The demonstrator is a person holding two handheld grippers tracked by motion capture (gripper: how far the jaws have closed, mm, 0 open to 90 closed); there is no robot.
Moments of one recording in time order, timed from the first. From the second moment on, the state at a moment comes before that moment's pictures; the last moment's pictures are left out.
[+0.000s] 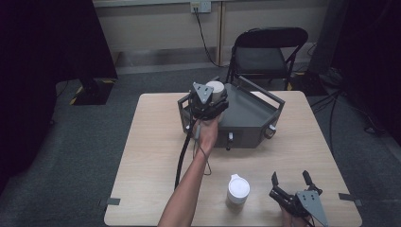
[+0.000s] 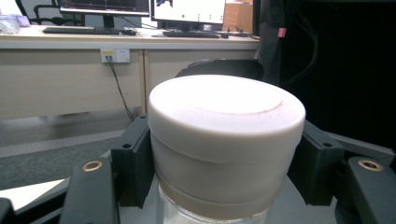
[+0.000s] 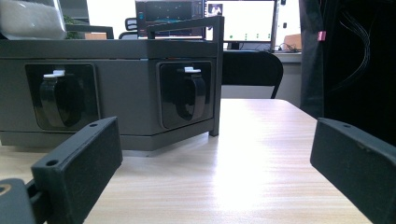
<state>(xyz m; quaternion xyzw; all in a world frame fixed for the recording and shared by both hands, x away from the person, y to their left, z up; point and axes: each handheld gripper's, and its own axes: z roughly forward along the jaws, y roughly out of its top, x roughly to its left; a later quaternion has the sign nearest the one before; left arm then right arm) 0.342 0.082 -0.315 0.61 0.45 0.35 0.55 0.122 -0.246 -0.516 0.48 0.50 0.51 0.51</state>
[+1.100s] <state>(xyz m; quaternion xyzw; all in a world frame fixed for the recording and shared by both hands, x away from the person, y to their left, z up) 0.343 0.078 -0.334 0.61 0.45 0.36 0.55 0.122 -0.246 -0.516 0.48 0.50 0.51 0.51</state>
